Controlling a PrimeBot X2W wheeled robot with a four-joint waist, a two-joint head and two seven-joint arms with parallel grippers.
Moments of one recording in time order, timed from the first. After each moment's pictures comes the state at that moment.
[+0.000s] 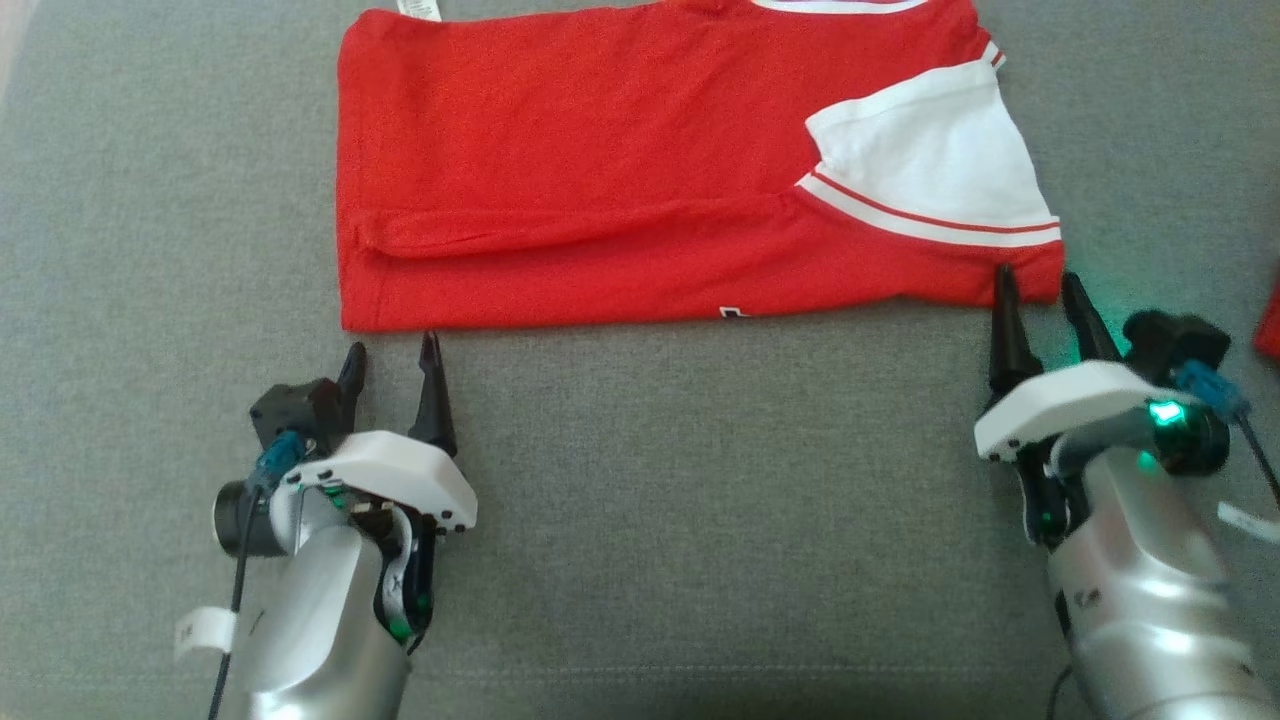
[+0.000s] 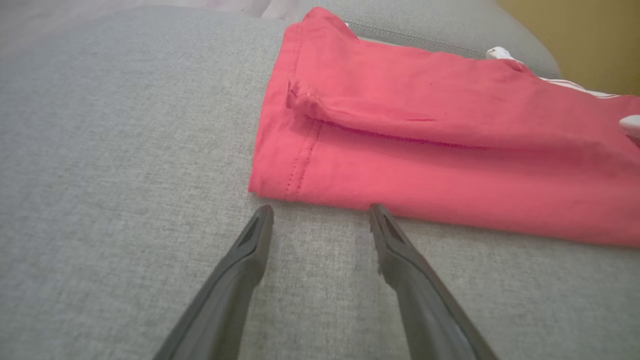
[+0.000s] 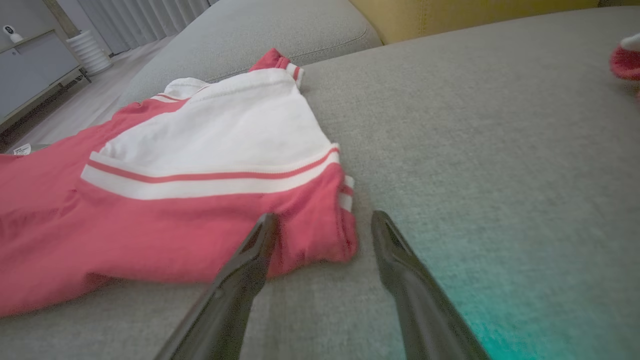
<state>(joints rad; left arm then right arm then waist) -0.36 0.03 -0.25 0.60 -0.34 0.13 -0.26 -0.53 -0.07 -0.04 0.88 0.22 0.12 -0.25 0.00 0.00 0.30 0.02</state>
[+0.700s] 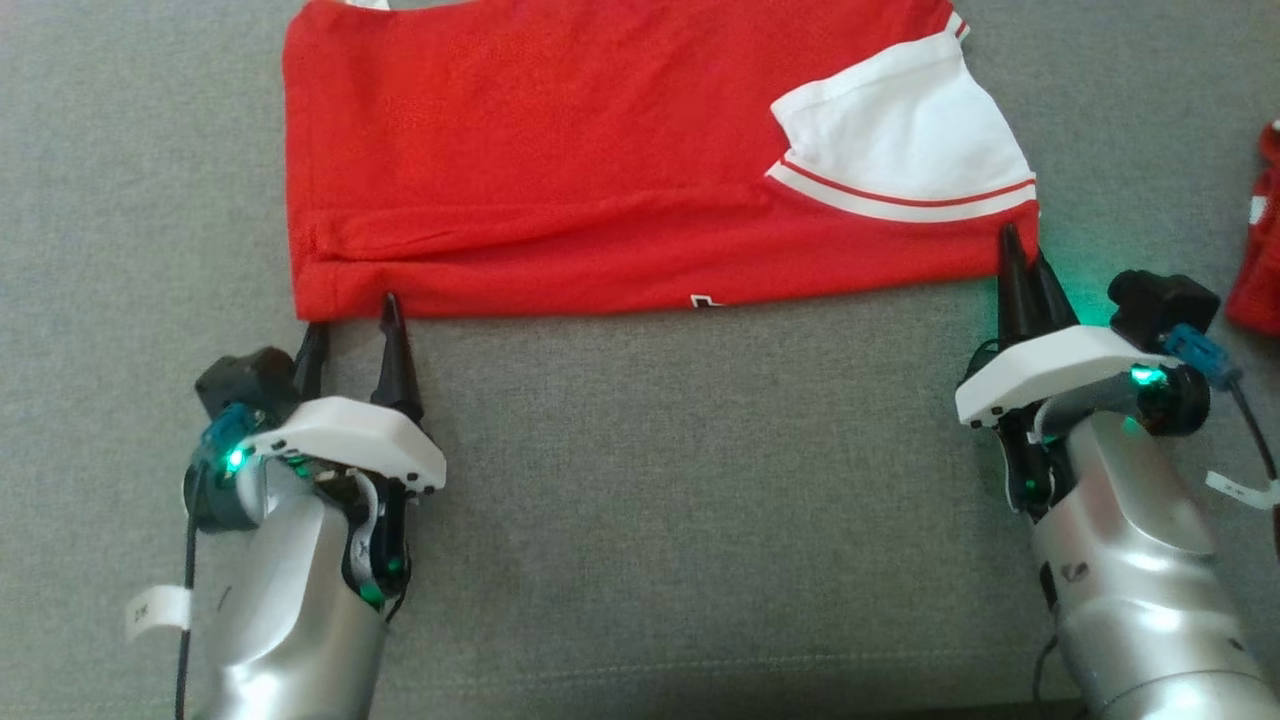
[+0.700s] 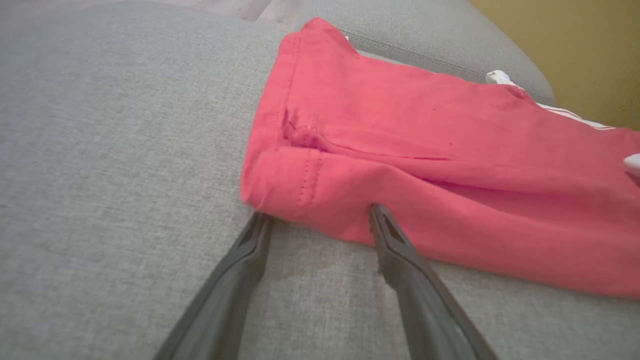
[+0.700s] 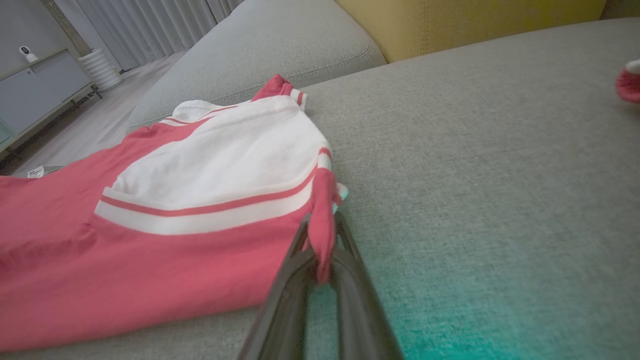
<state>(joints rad) -0.40 0.03 -0.17 0.61 -0.37 0.08 -0.26 -0.58 -0.06 0.01 0.86 0.26 0.12 -0.26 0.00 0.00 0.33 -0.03</state>
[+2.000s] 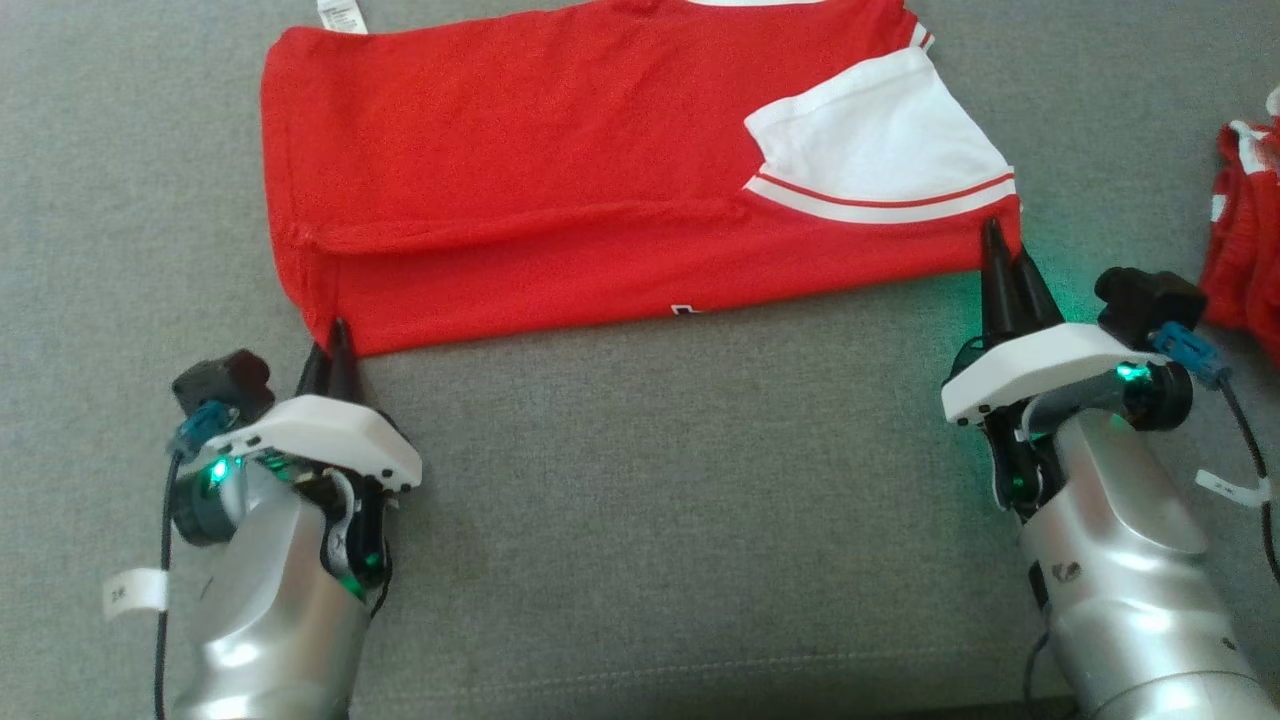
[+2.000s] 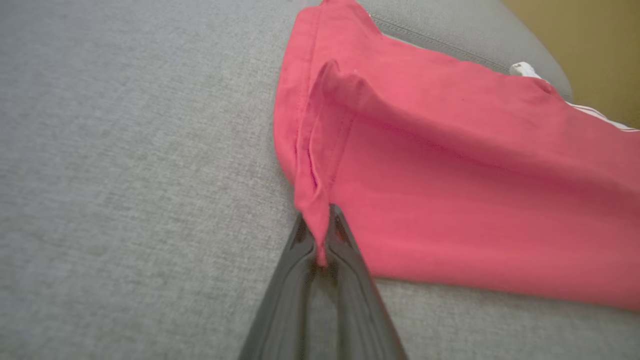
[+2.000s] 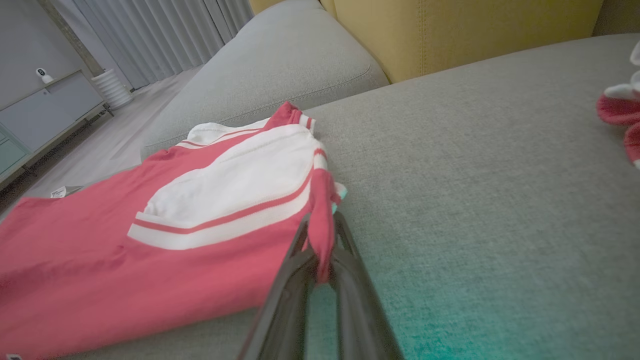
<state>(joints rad) -0.47 0.04 -0.15 0.80 -0.43 0.04 -0.27 -0.58 -0.06 0.06 0.84 0.31 0.12 -0.26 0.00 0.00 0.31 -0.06</state>
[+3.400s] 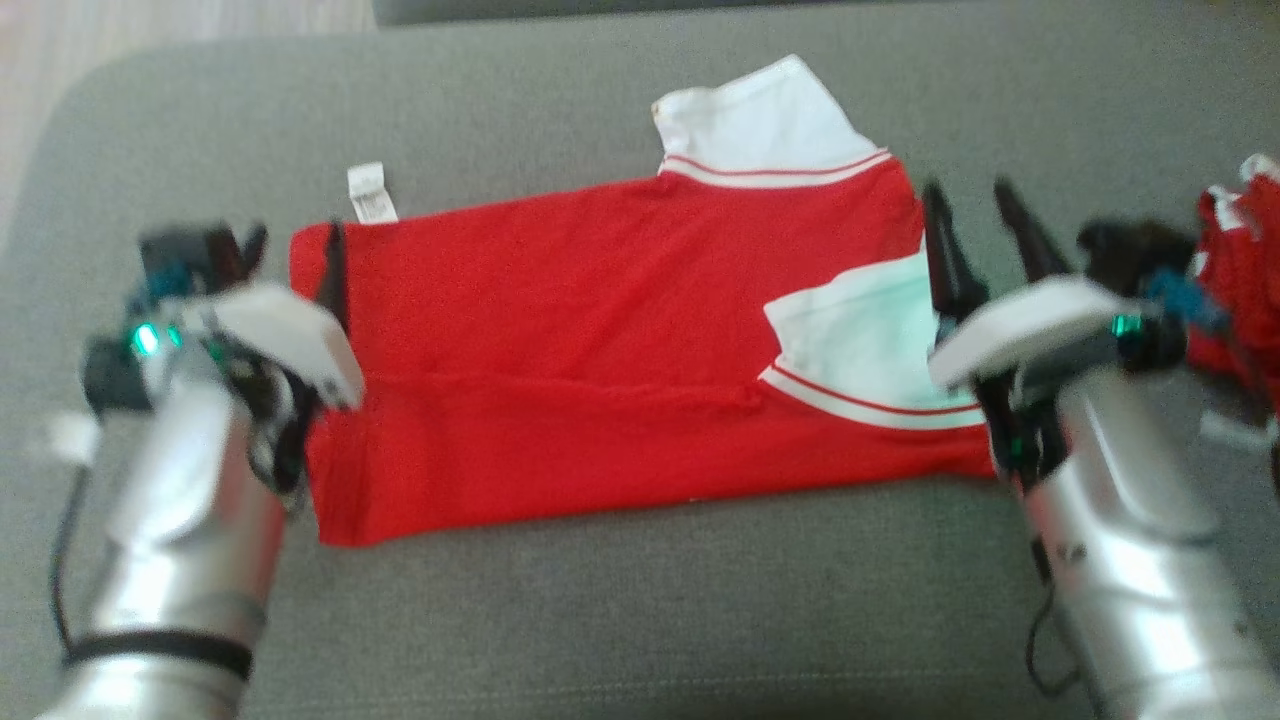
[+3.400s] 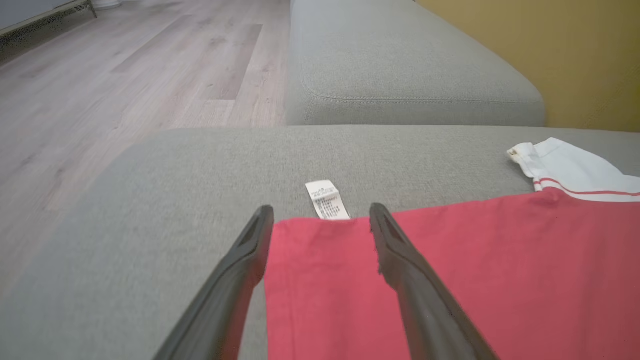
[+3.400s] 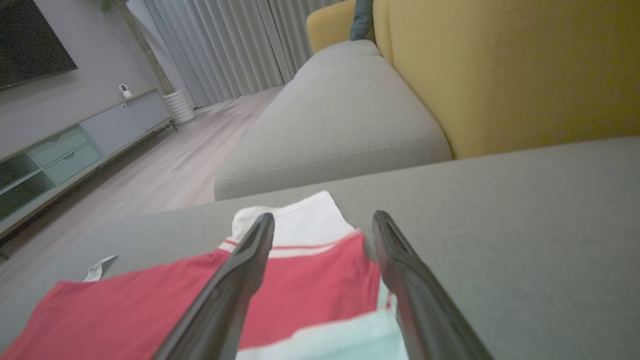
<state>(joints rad) -0.63 0.16 -0.21 0.80 -0.27 -0.03 -0.11 -0.55 -0.08 0.14 0.64 0.35 0.12 -0.10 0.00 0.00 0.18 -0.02</state>
